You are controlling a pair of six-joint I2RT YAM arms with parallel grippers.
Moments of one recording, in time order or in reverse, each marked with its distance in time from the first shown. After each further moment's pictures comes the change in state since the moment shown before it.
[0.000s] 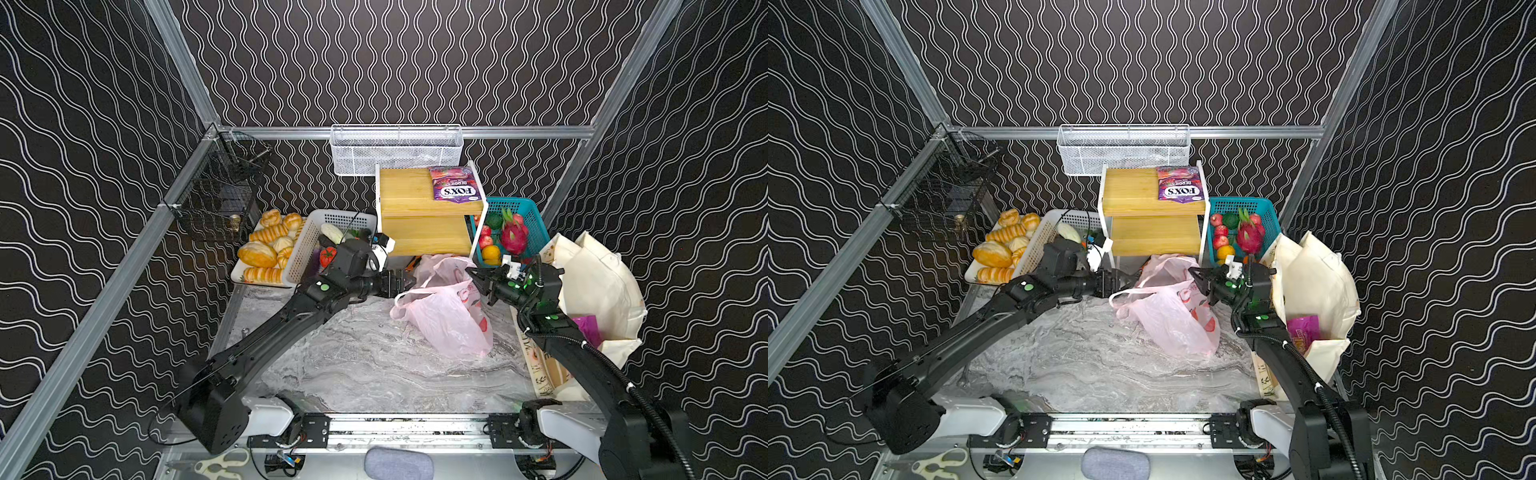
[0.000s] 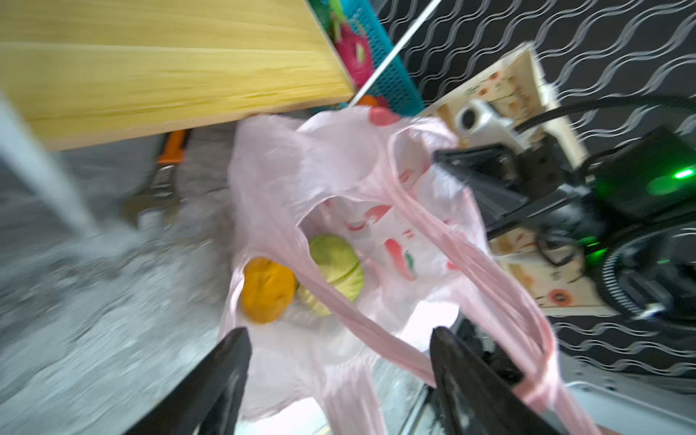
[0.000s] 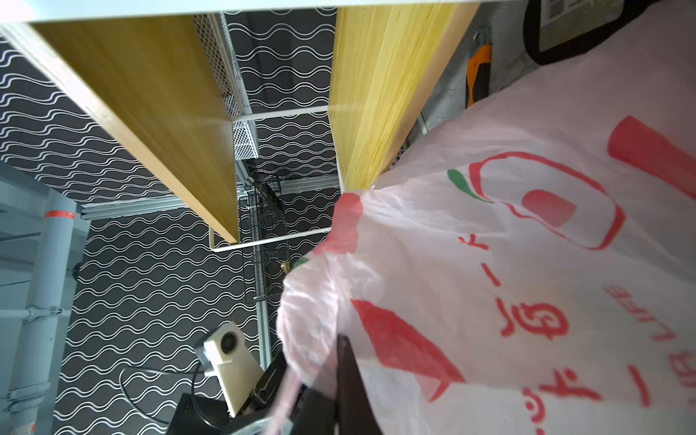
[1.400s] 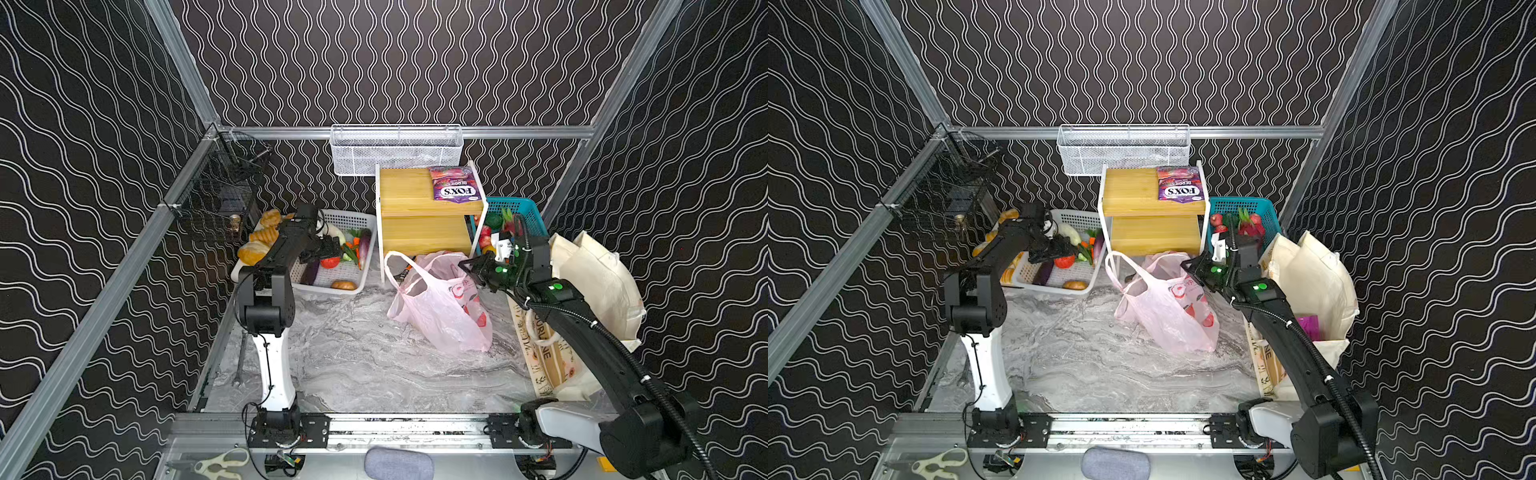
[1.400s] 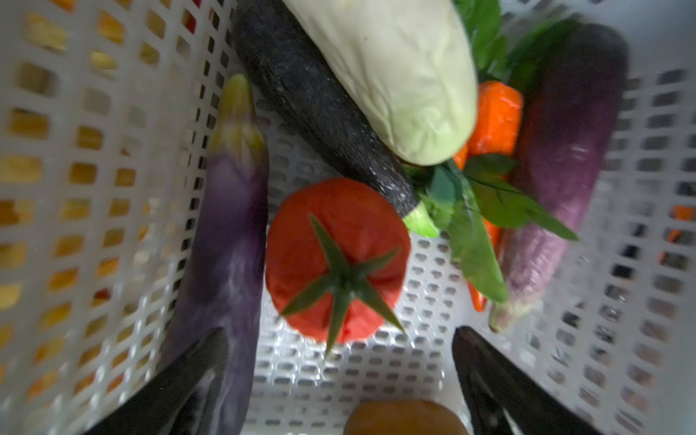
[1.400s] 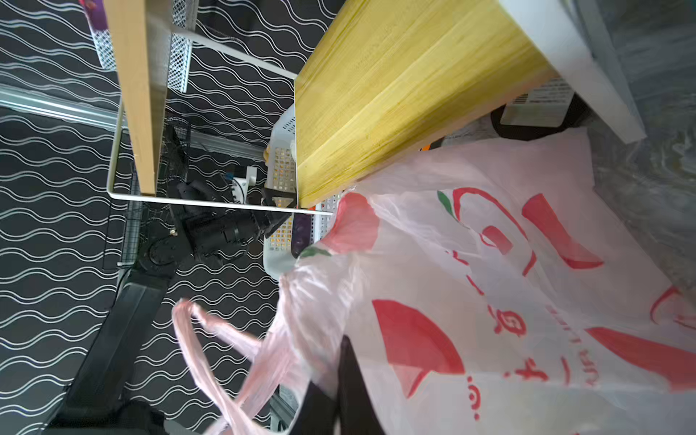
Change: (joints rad) left arm 0.579 0.876 0.733 -0.431 -0.193 0.251; right arm 0.130 0.120 0.400 -0.579 0.177 -0.539
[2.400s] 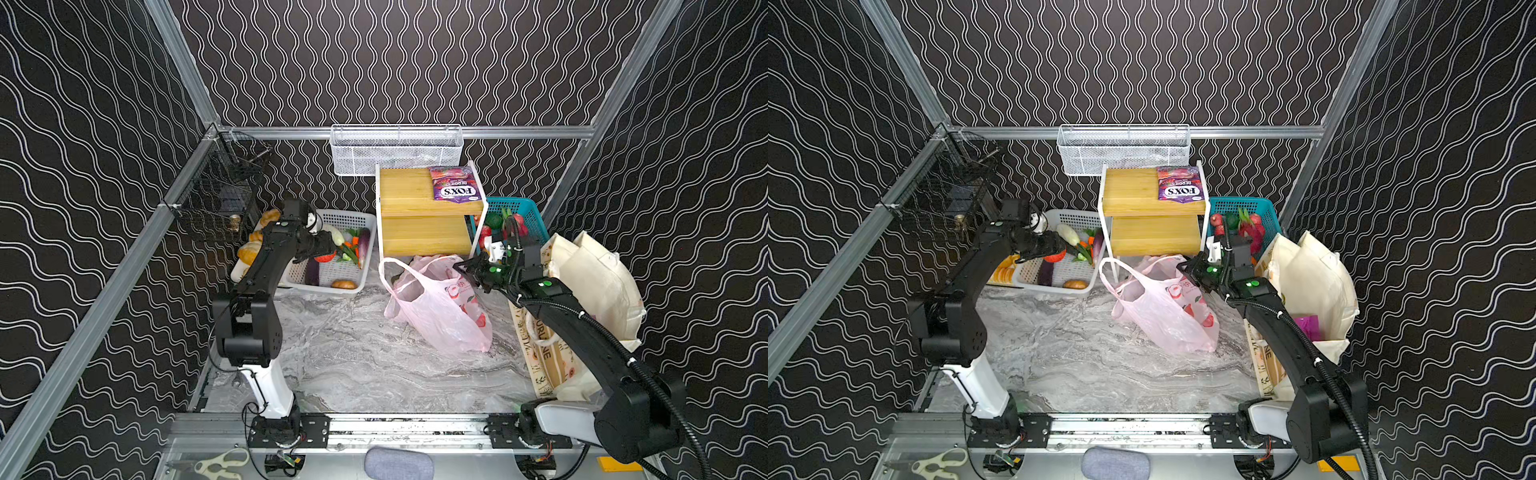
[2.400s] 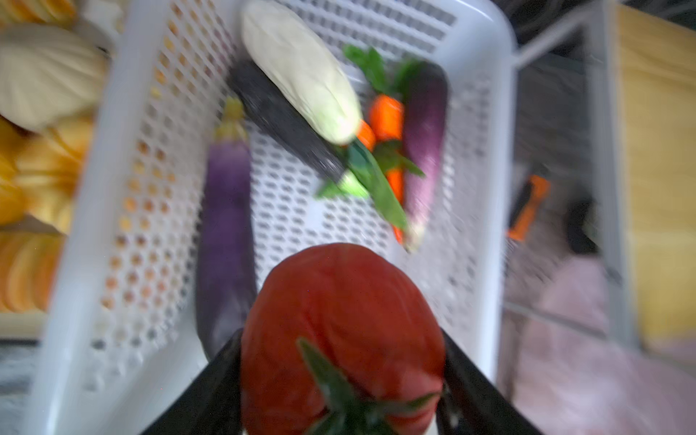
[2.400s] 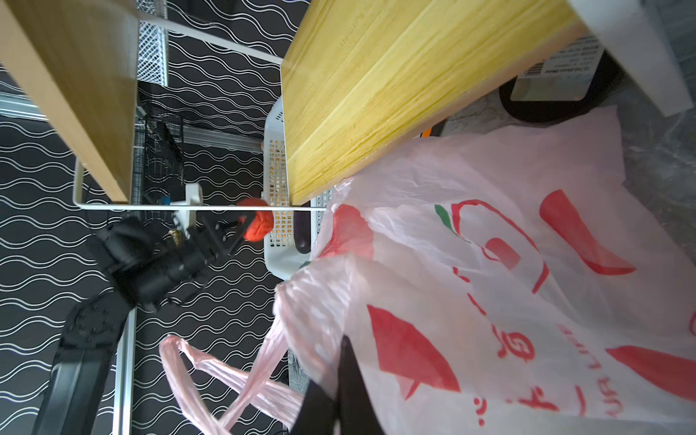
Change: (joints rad) left arm -0.021 -0.422 -0.300 0.060 0.116 -0.004; right arm 0.000 0.052 -0.043 0.078 -0.047 0.053
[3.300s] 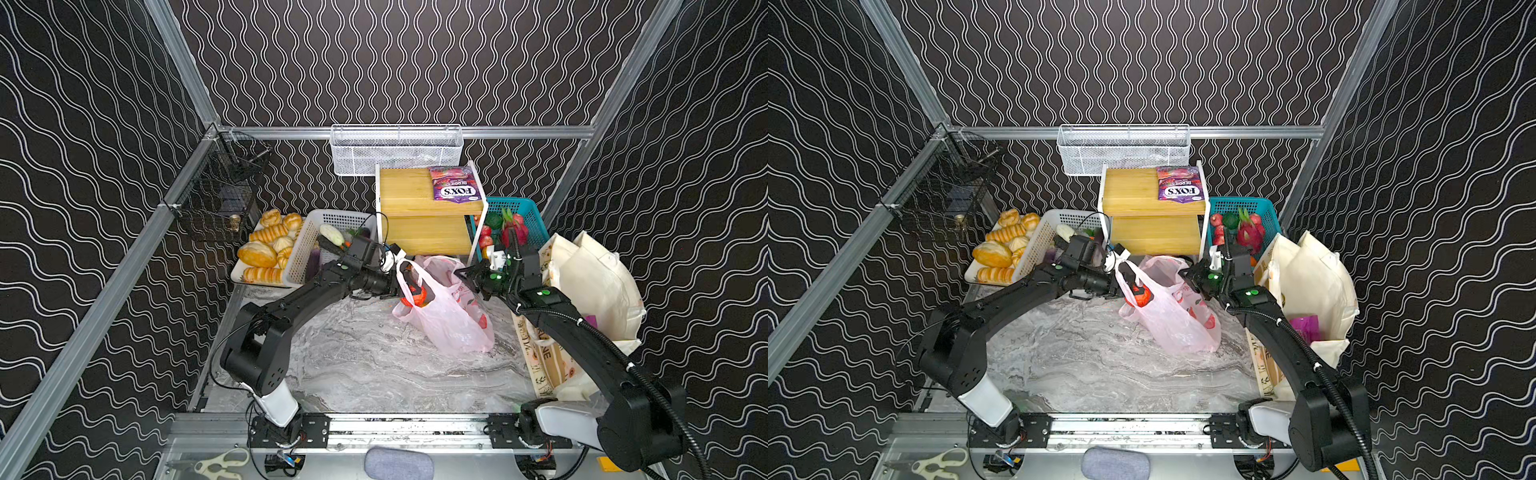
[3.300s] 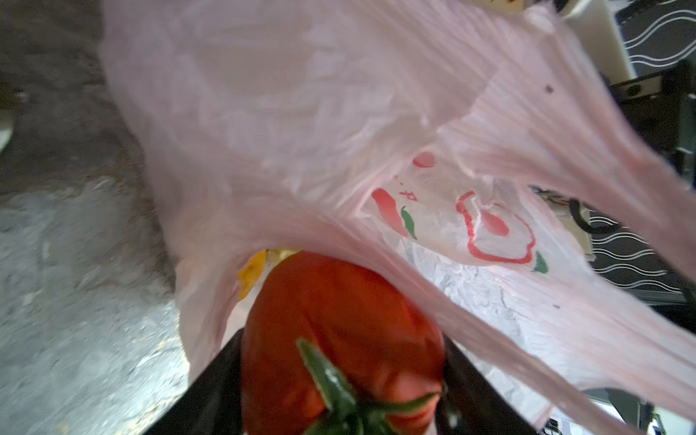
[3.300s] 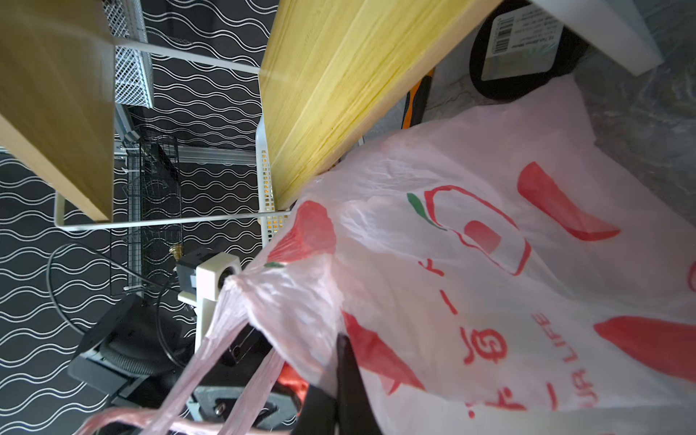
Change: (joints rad) left arm -0.466 -0.058 -0.325 0.466 0.583 -0.294; right arm -0.001 -0.033 -0.097 0.064 0.027 0.093
